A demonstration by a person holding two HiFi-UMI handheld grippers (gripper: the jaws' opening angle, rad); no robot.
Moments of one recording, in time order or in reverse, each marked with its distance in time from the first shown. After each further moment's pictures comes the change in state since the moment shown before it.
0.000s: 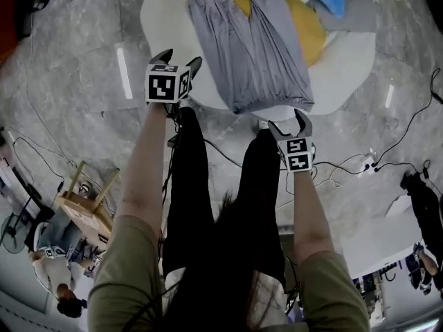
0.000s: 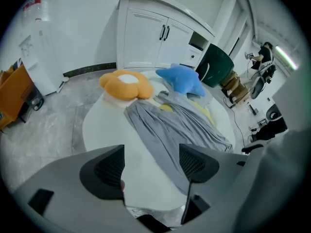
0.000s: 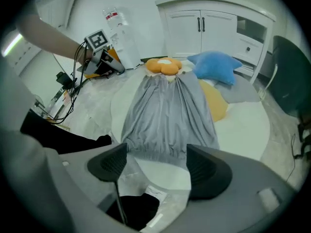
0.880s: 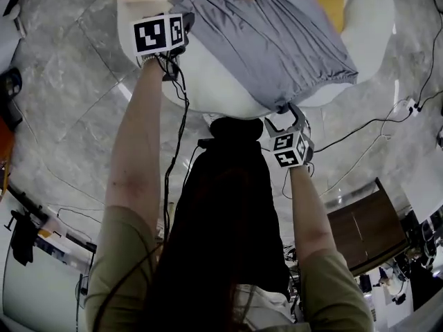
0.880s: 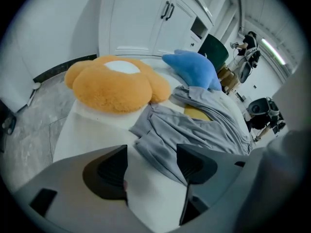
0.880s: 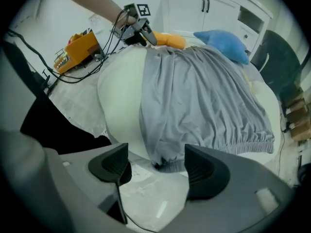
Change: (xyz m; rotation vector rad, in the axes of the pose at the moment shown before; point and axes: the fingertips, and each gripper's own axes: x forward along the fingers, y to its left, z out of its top) left arm 0.150 0.083 0.113 0.195 0.038 -0.121; right arm 0.144 0.132 -0.015 0.169 0.129 -0.208
